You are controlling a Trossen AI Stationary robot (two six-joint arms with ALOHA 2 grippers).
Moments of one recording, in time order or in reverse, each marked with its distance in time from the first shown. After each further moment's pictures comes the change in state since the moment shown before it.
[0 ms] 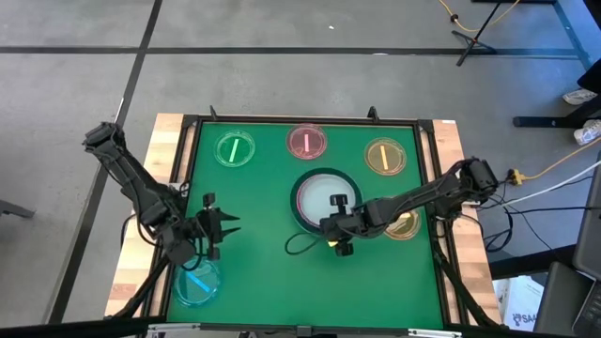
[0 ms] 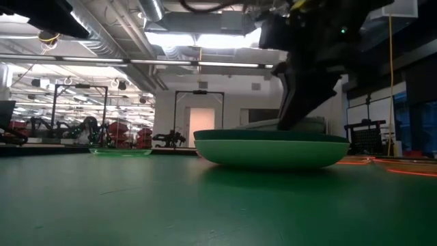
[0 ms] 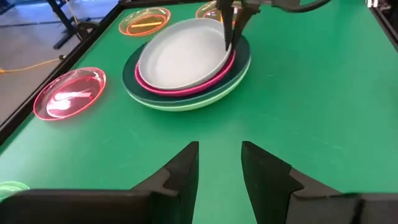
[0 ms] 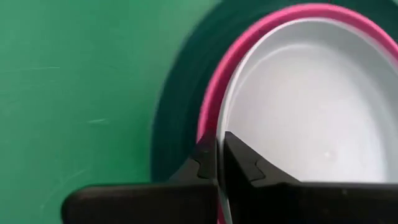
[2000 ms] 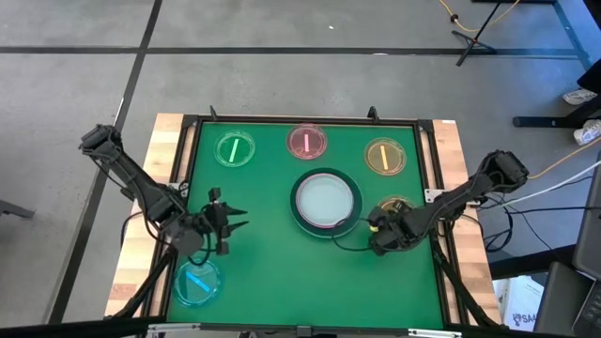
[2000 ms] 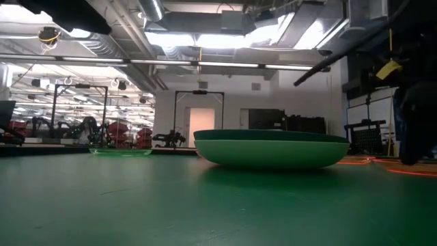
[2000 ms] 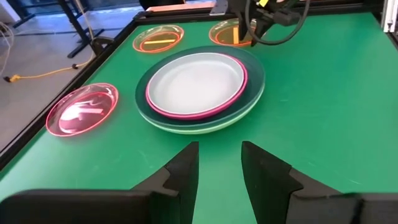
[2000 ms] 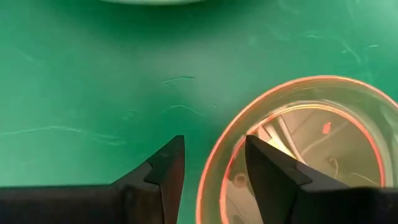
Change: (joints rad) left arm 0.108 0.002 -0.001 0.137 0.003 0.133; right arm 0.212 -0.278 -0.394 -0.279 0.036 1.025
